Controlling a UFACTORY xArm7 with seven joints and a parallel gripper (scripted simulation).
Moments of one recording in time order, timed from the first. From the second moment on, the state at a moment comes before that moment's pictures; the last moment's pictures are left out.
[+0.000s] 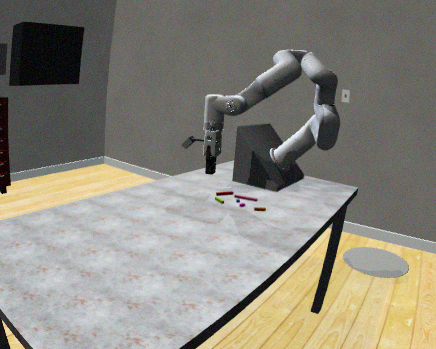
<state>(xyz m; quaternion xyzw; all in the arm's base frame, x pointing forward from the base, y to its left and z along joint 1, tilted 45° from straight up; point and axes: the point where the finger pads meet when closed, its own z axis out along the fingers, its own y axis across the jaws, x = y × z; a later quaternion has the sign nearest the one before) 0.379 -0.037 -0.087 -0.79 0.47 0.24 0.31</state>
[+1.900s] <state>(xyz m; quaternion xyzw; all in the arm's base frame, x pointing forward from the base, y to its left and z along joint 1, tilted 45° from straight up) 0.375 0.007 -0.132 -0.79 0.47 0.24 0.31</state>
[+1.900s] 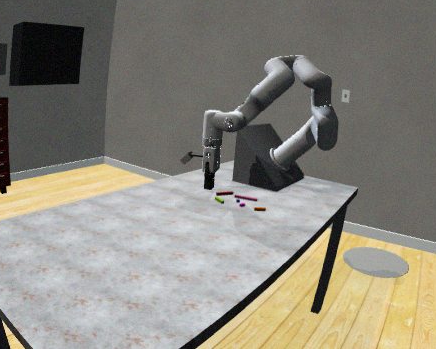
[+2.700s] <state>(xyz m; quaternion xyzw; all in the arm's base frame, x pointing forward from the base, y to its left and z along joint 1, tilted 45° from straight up) 0.377 0.007 -0.131 -0.79 0.47 0.24 0.31</state>
